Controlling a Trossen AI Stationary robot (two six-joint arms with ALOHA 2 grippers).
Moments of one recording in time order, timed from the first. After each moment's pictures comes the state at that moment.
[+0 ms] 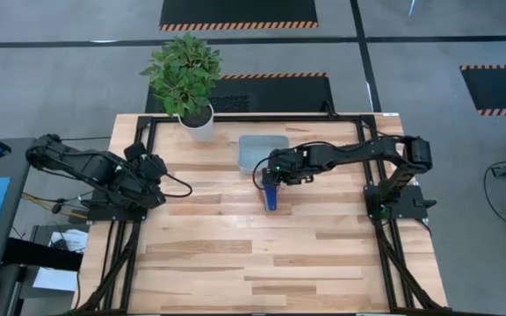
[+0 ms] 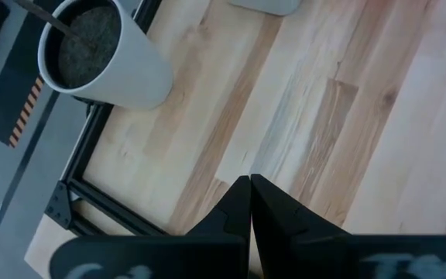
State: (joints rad) left arm -0.39 1.00 1.19 -1.57 -0.58 -0.72; right arm -0.14 1.69 1.14 -0.56 0.04 1.29
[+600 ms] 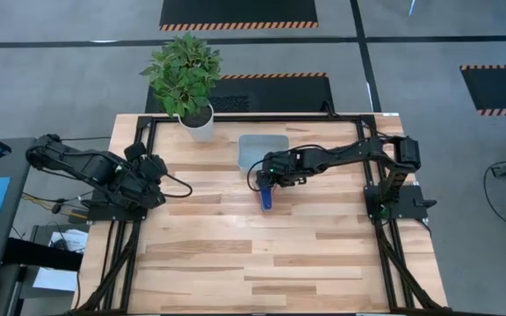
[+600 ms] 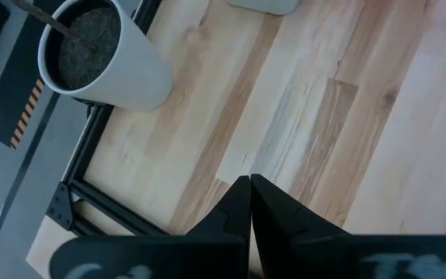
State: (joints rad) left arm -0.39 1.00 1.19 -1.57 -0.58 -0.71; right arm -0.14 1.79 1.14 -0.46 0.05 1.27
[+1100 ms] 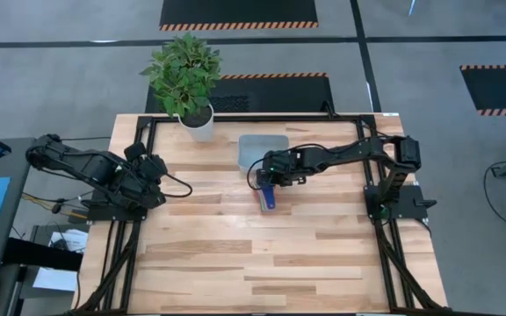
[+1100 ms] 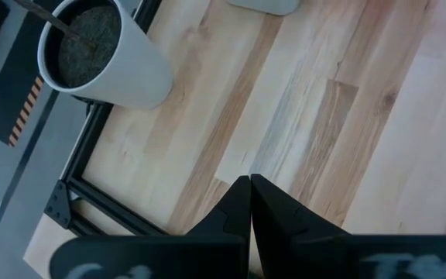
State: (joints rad) left arm -0.39 1.00 1.19 -1.57 -0.58 -0.72; right arm -0.14 1.79 1.14 -0.46 0.04 1.27
